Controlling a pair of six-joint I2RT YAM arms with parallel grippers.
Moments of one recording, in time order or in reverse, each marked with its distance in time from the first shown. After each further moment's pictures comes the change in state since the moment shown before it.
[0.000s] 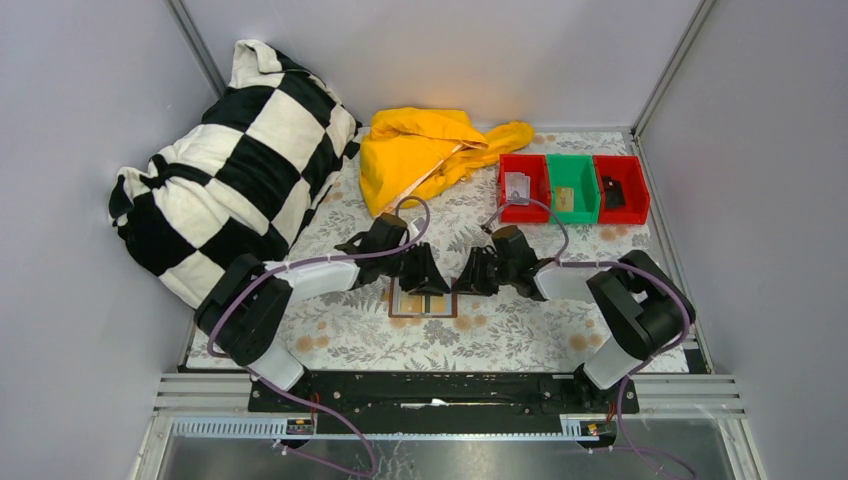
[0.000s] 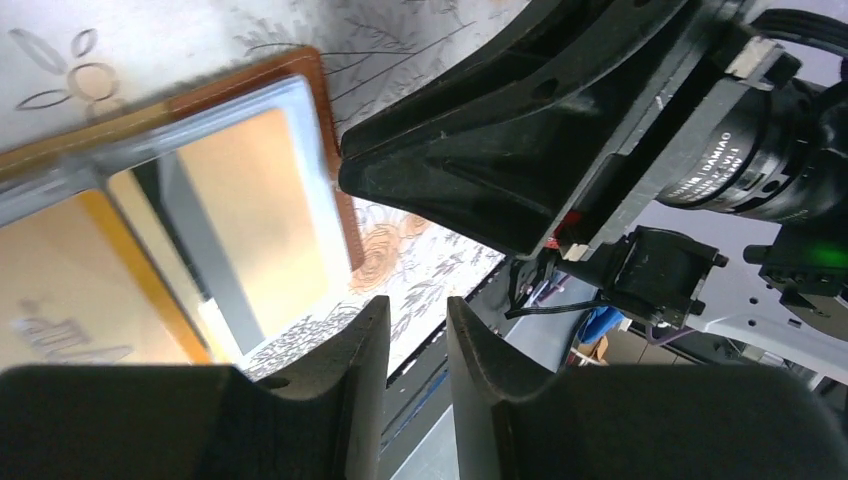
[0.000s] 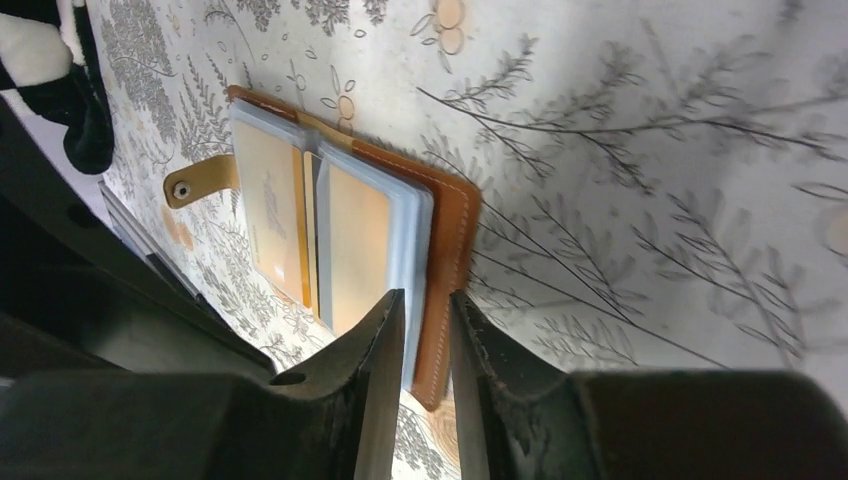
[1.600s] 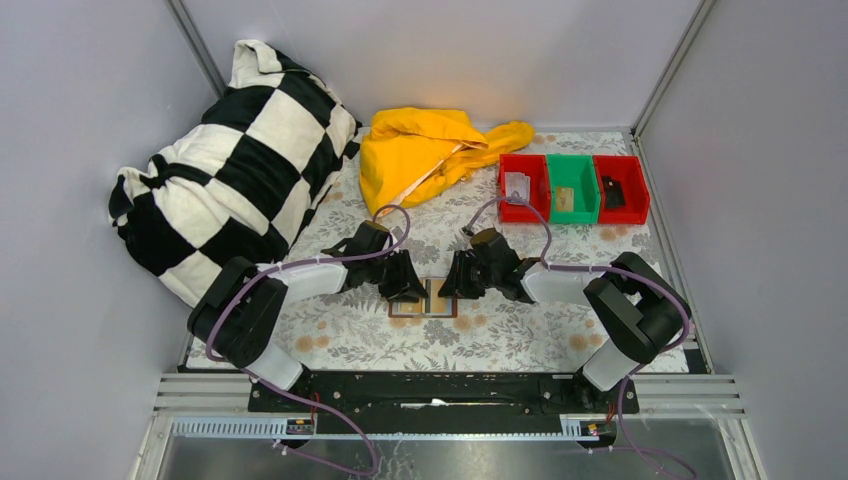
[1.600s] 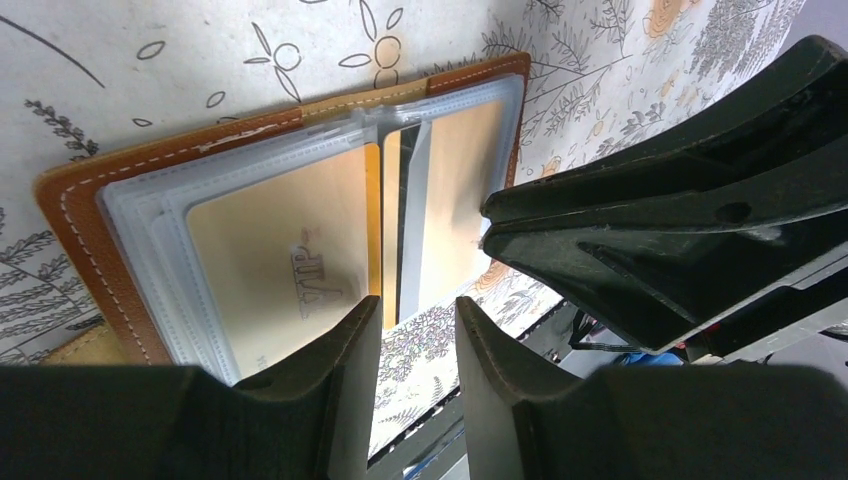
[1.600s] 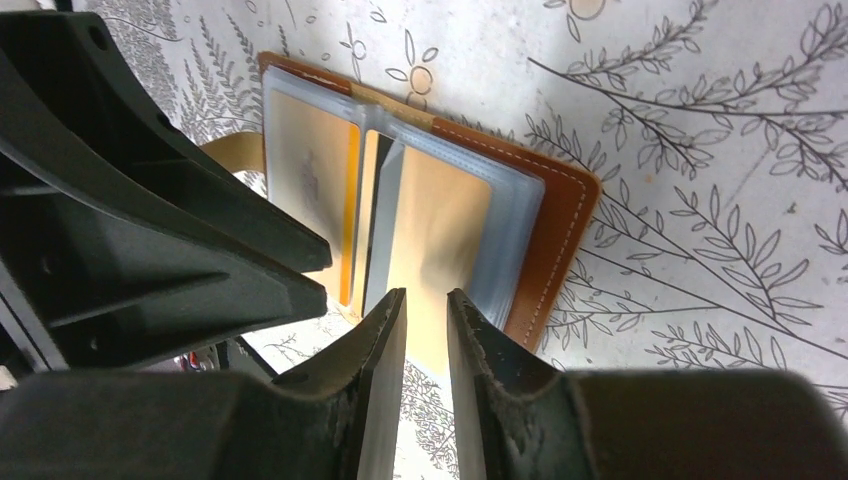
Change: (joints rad) left arm 0.083 -0.023 -0.076 -0.085 -0.073 0.055; right arm 0.124 -0.027 0.069 -0.101 0.109 0.016
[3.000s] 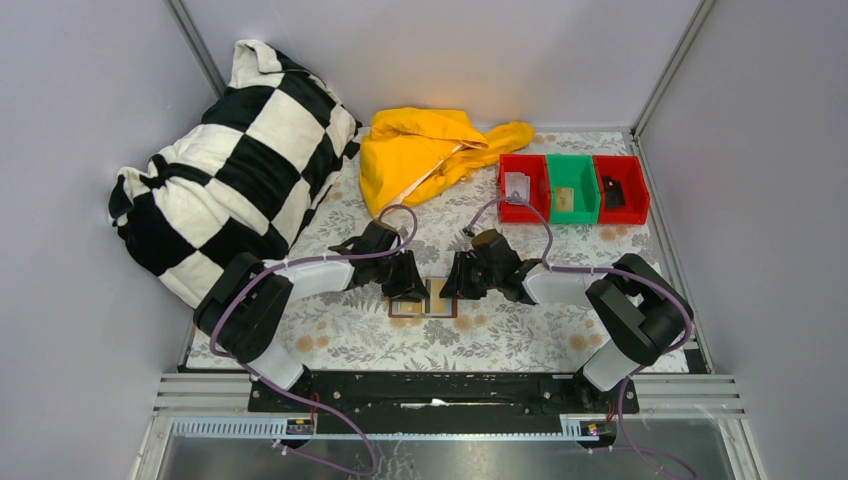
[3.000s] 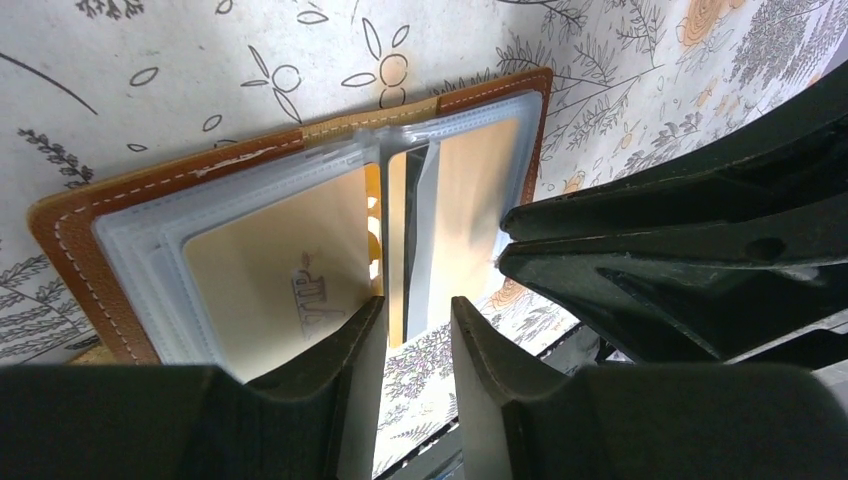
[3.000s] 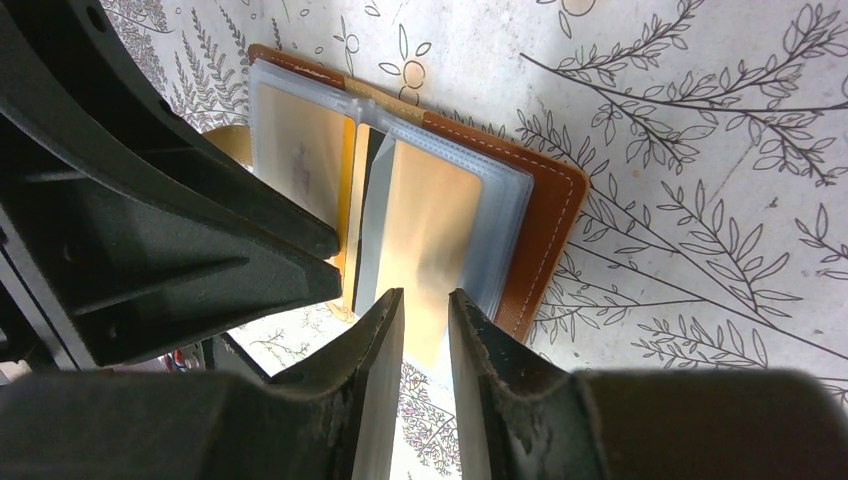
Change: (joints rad) left arm -0.042 0.036 0.046 -0.046 -0.072 0.024; right arm -0.001 -0.011 -0.016 -0.011 0.013 -0.032
